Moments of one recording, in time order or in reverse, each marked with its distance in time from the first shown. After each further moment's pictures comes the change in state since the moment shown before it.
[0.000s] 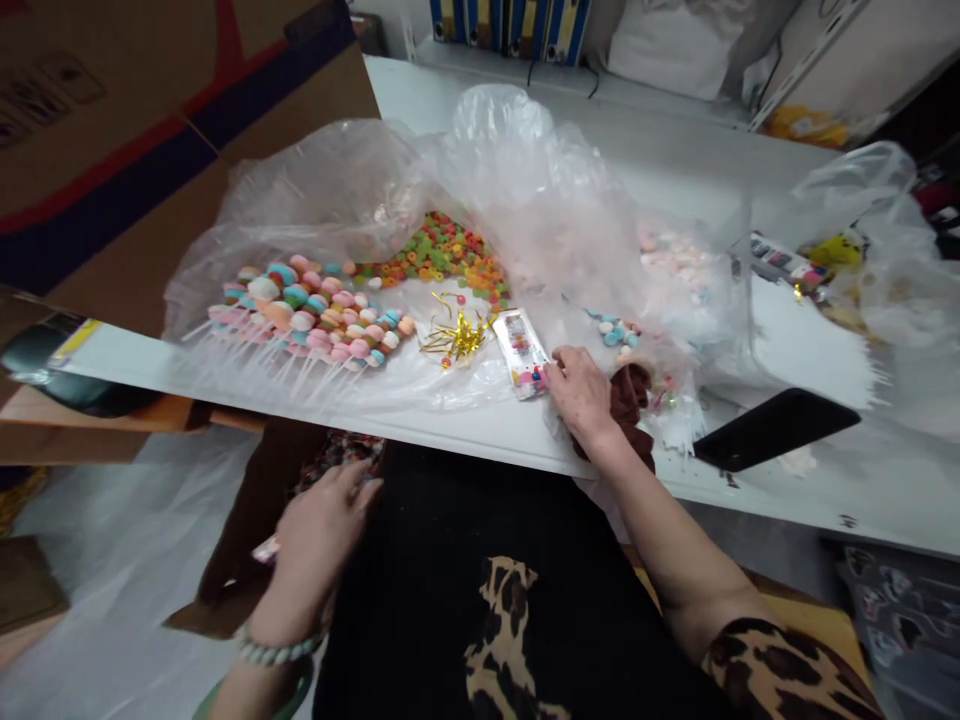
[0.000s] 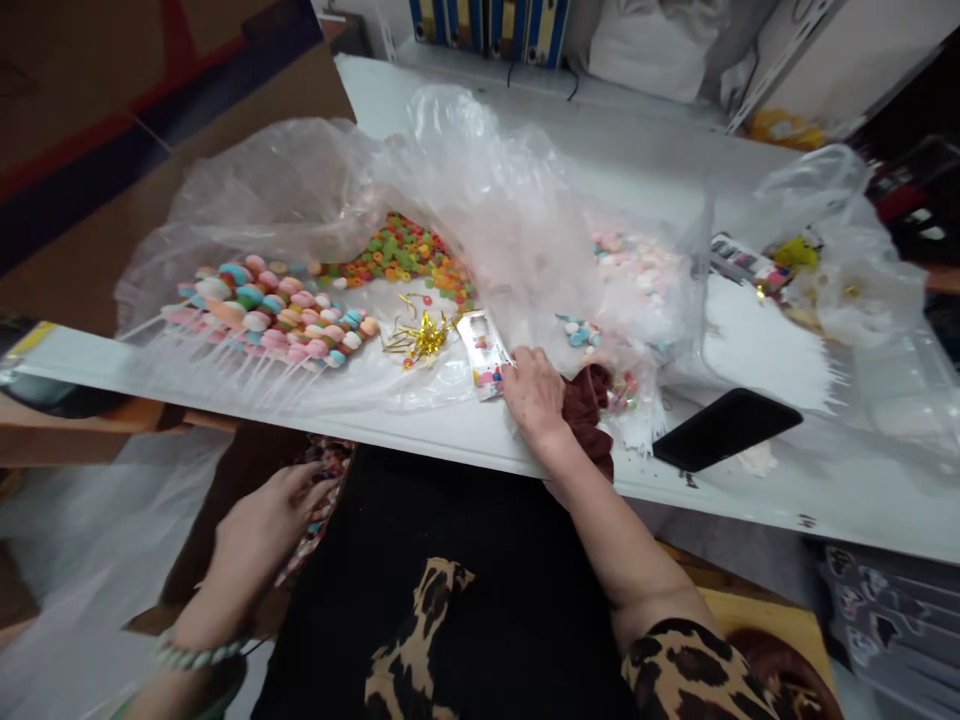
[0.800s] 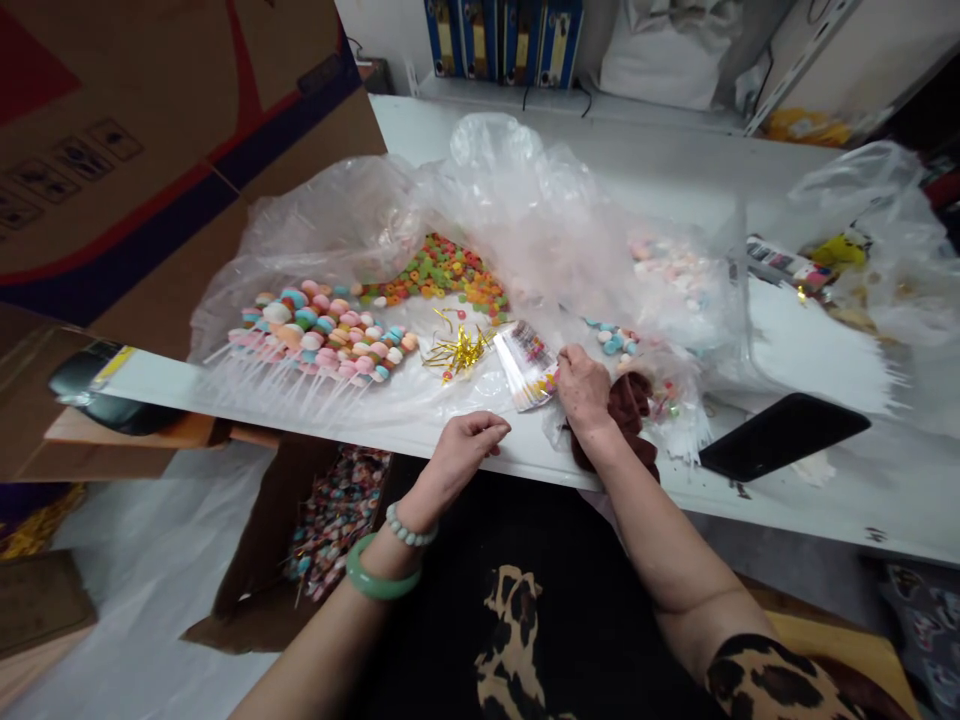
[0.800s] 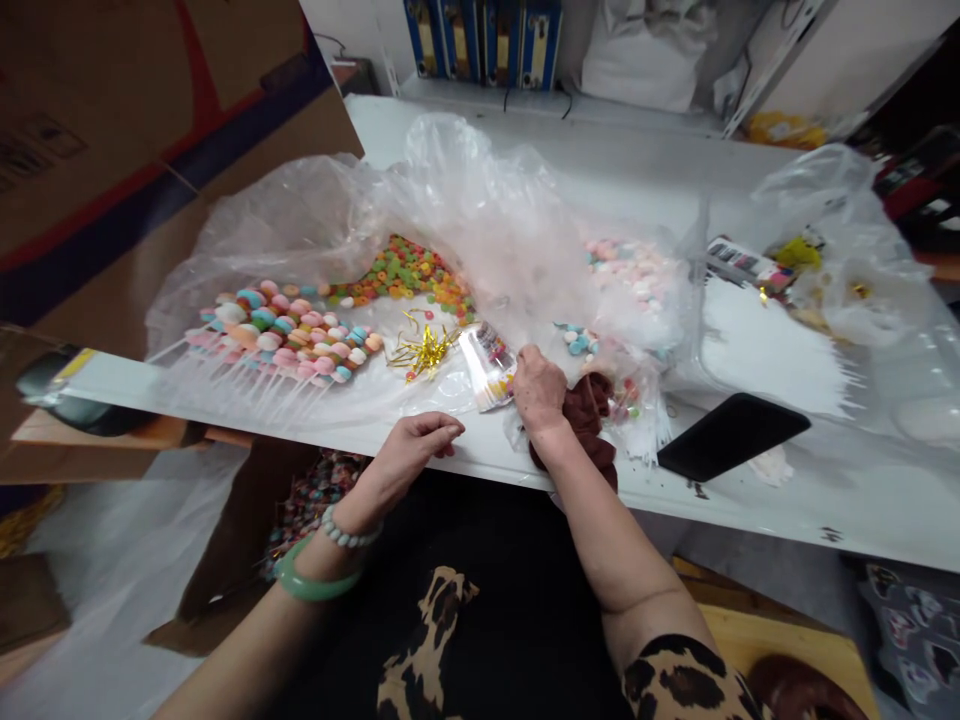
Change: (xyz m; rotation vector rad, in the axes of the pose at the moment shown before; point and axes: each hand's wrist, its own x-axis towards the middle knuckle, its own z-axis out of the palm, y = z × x) left_hand 0.062 0.157 0.006 -1.267 -0.326 0.113; right_hand 0.024 0.012 0.010 0.027 0.052 0.117
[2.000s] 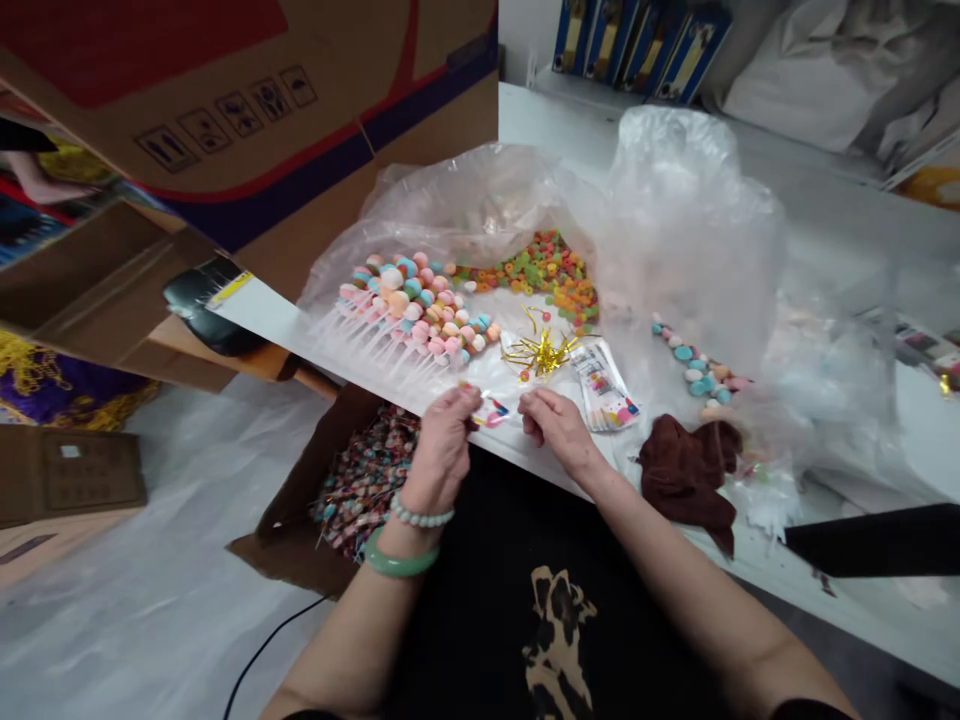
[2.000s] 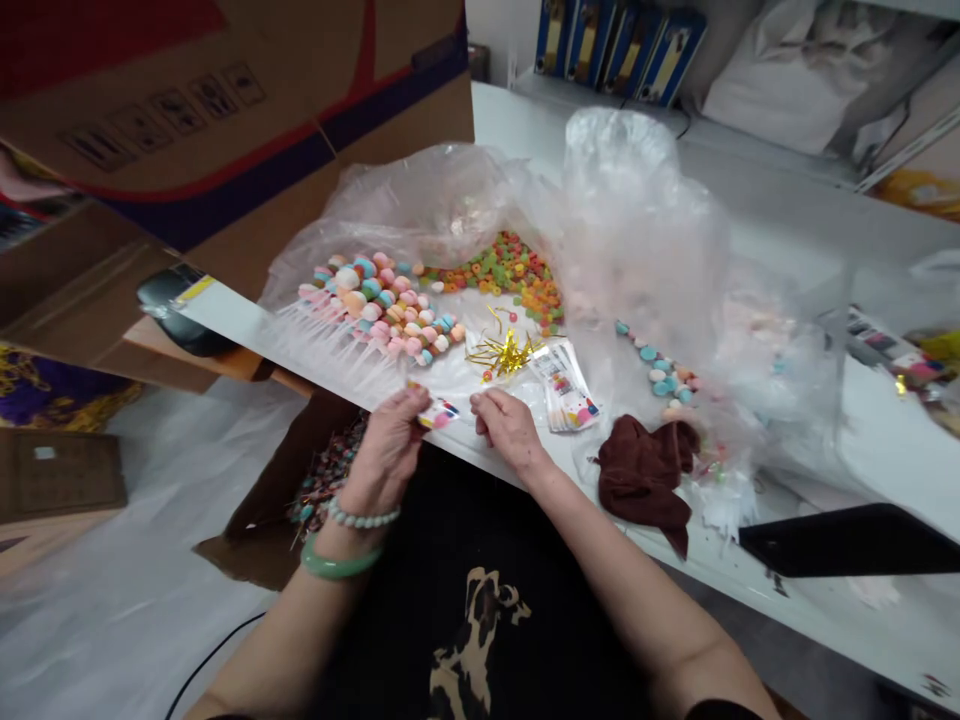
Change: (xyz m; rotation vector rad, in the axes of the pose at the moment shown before) left_hand -0.006 -0.010 -0.086 -0.736 0.517 0.078; right_hand -0.058 -0.110 0.034 0.932 -0.699 -0.138
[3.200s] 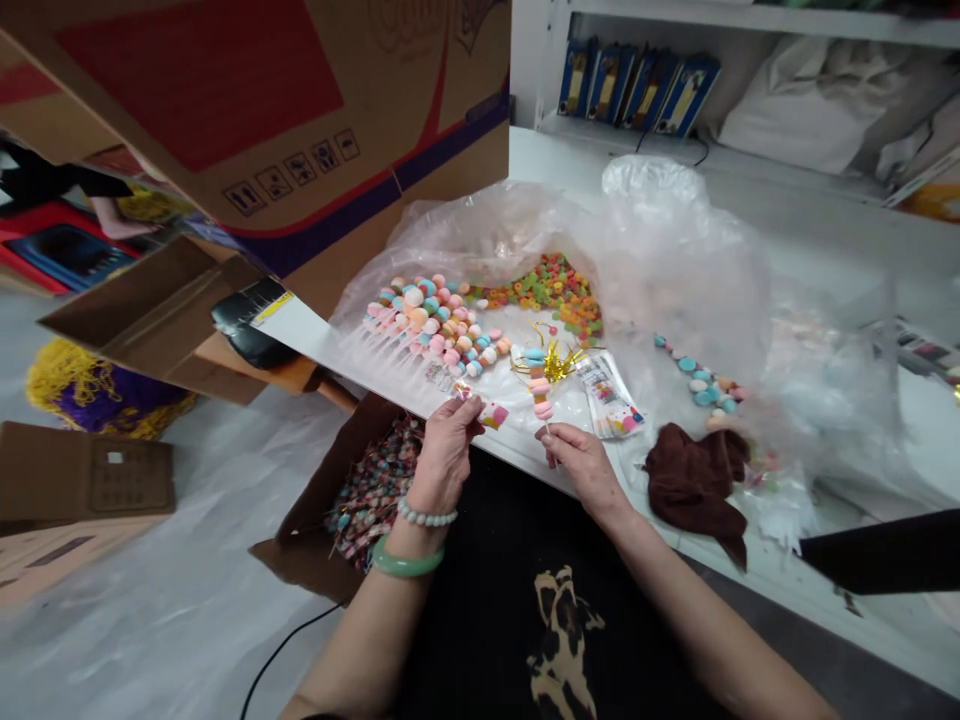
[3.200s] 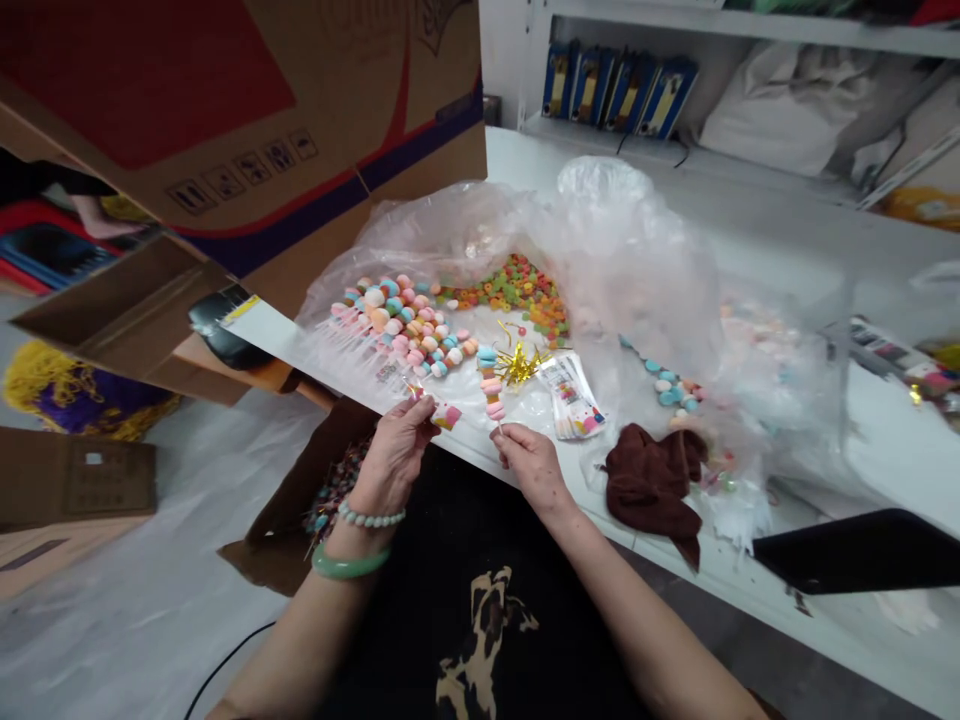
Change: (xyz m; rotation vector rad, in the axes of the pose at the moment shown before) left_hand -0.003 0.012 -0.009 0.039 0.064 0.046; right_hand -0.044 0.008 -0.007 0.069 0.036 -0.059
